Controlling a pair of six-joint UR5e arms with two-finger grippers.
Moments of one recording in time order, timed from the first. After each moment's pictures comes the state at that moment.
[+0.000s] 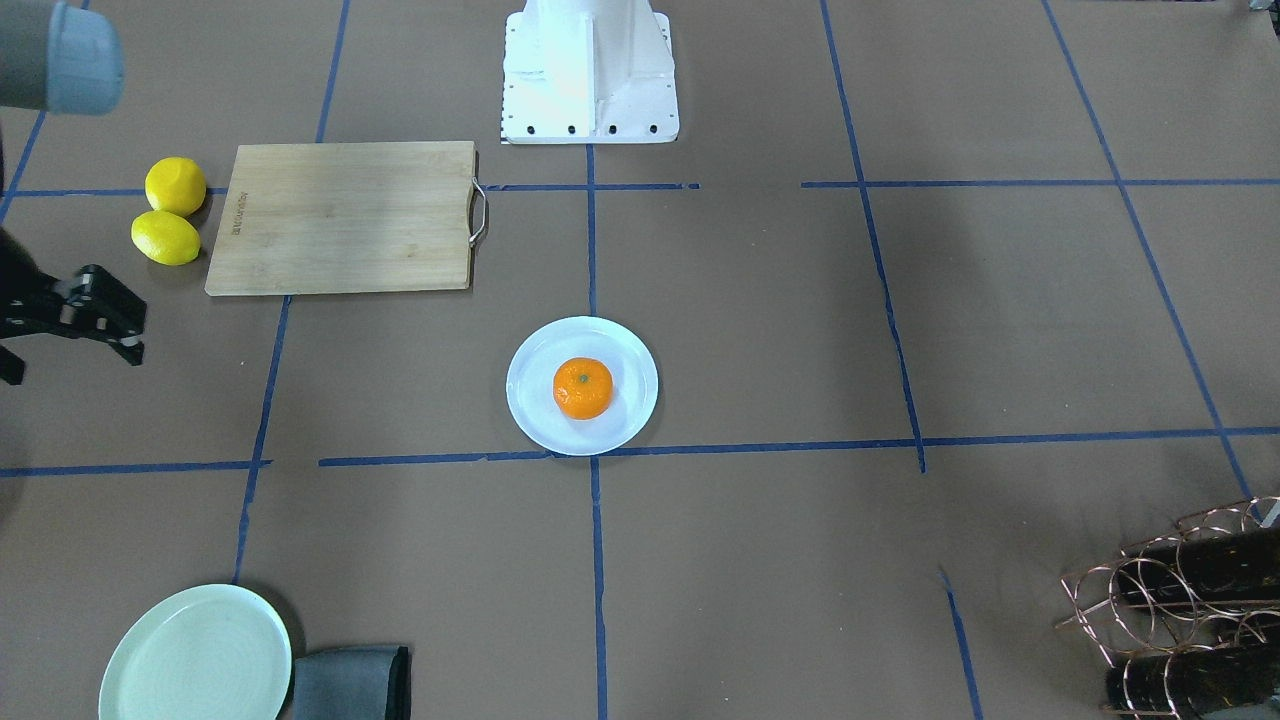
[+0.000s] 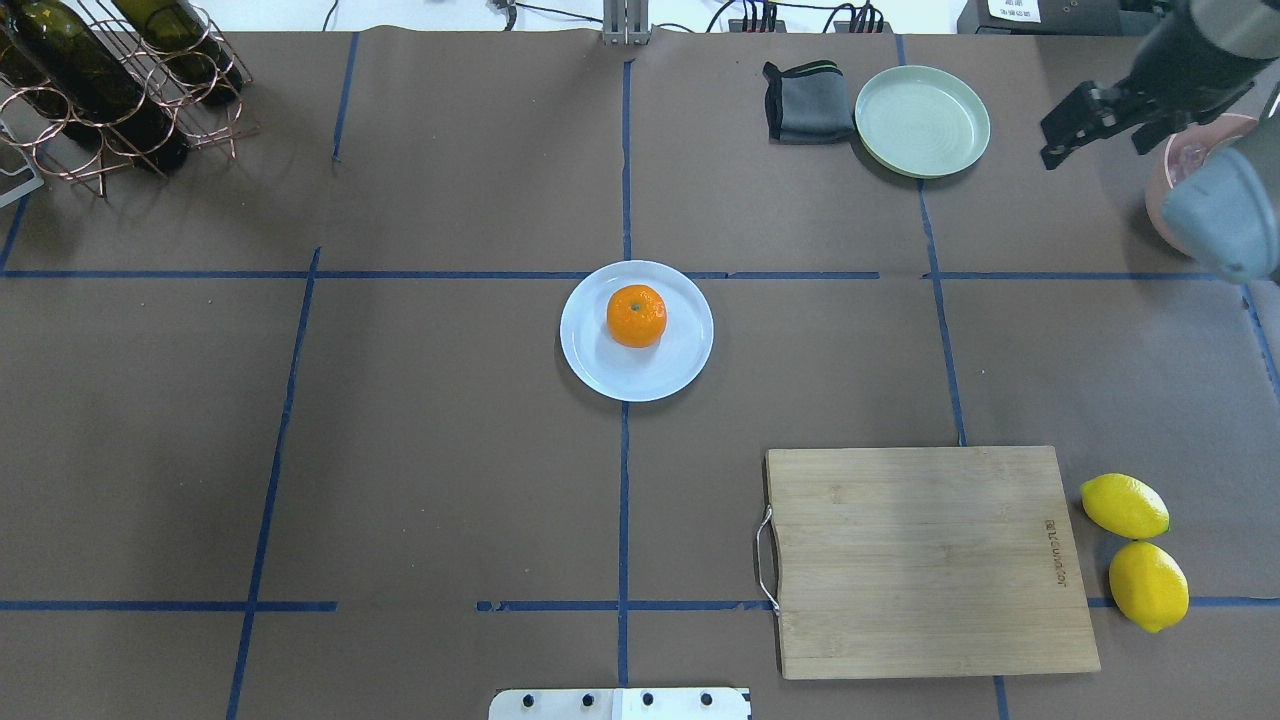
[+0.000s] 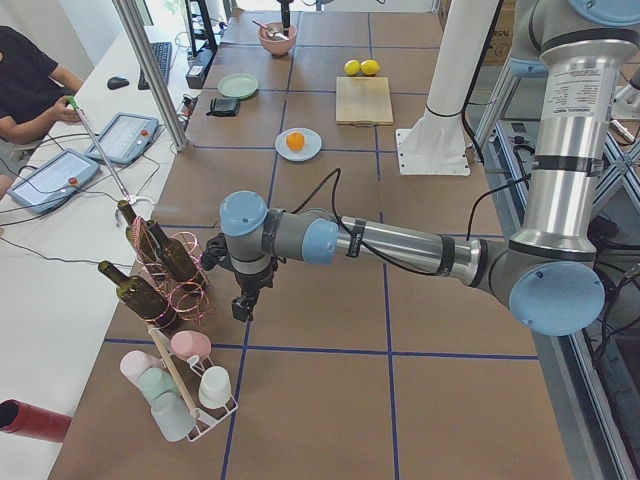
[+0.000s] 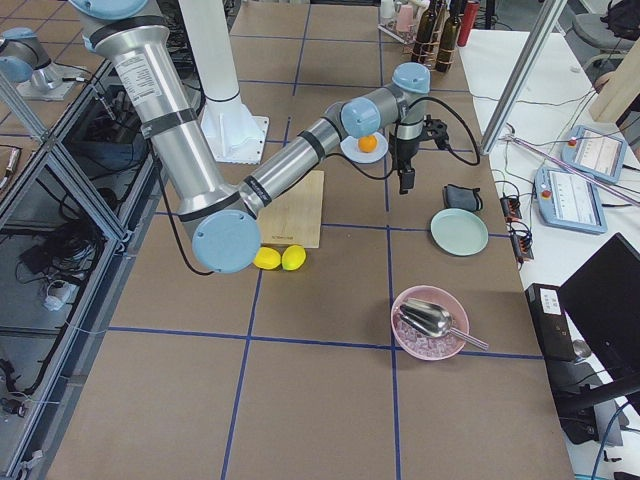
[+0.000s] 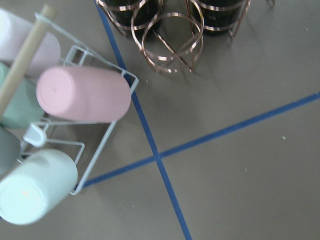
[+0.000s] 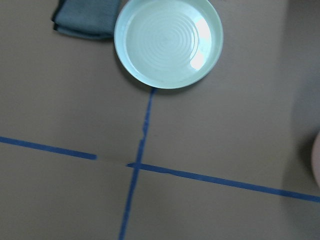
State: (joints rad) left arm -1.51 -1.61 -1.68 -1.55 -2.34 0.22; right arm 1.22 -1.22 1.85 -1.79 2.23 0.35
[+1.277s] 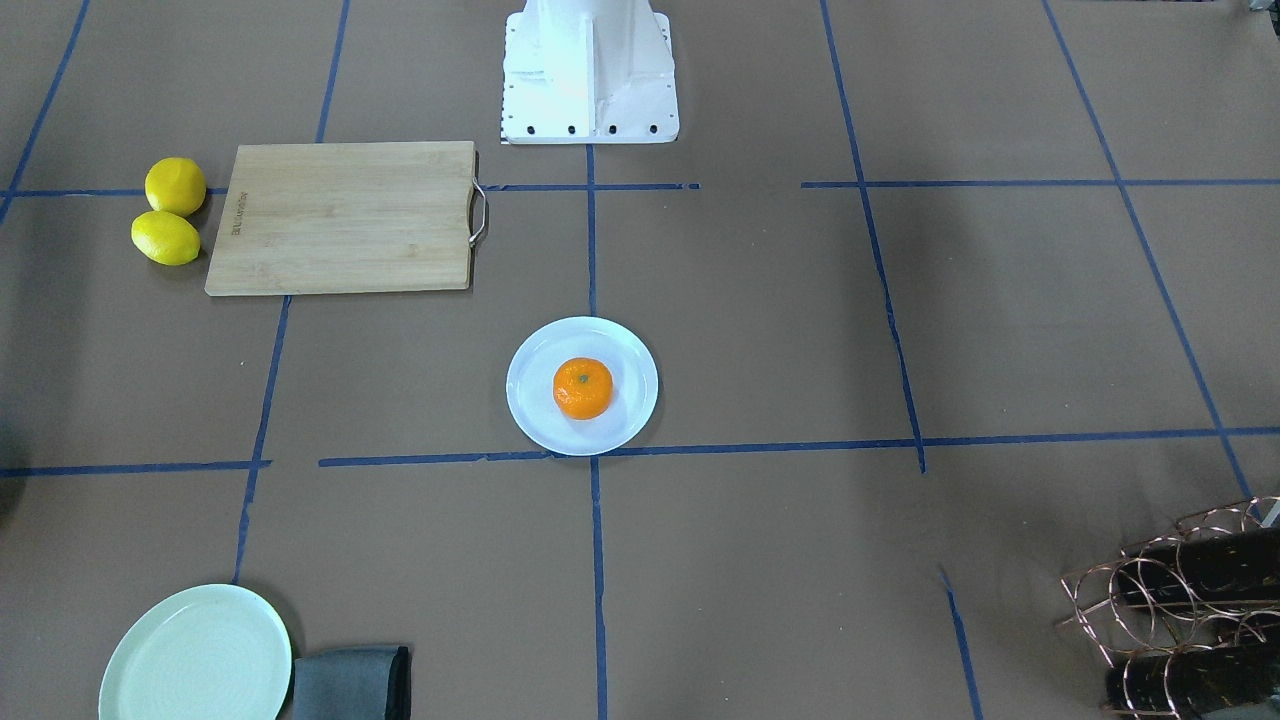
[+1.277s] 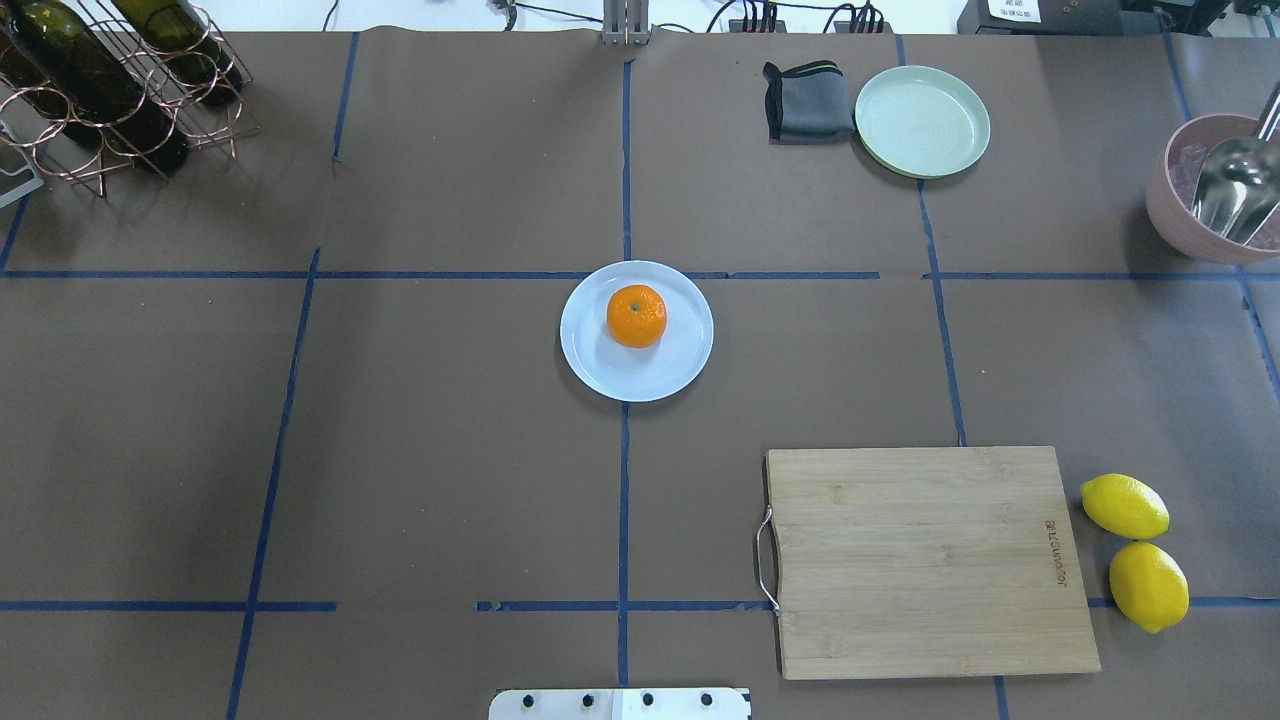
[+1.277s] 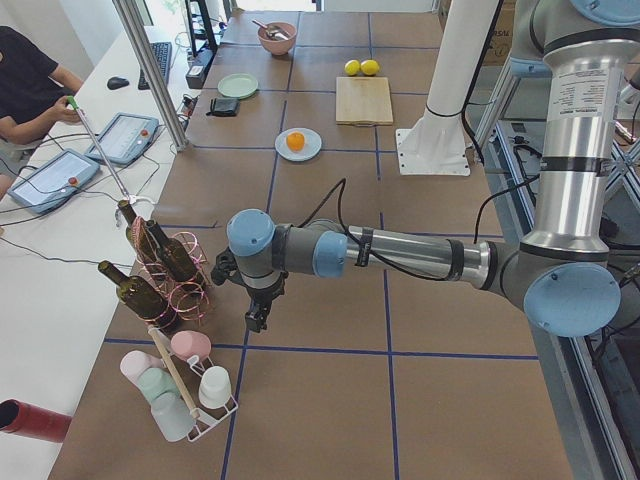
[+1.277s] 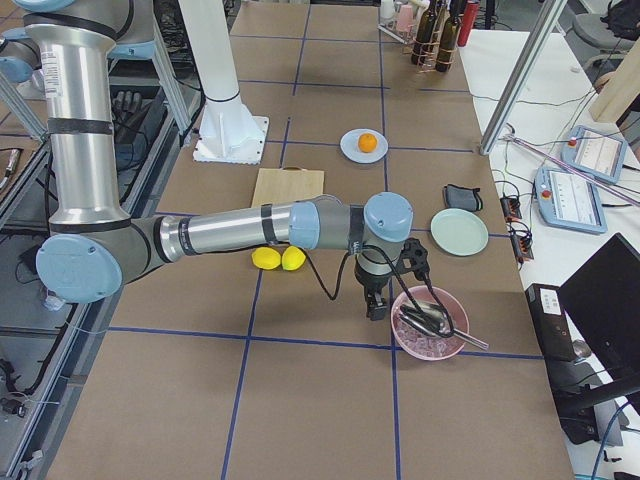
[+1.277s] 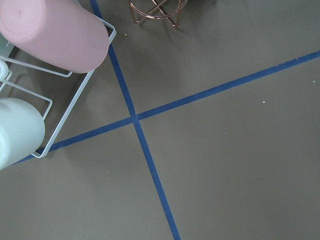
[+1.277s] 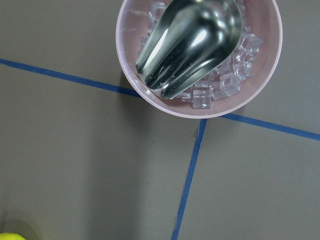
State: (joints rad) left arm -1.51 -1.59 -1.66 -1.55 -2.36 0.23; right arm 1.57 -1.55 1.73 -1.77 2.37 -0.22
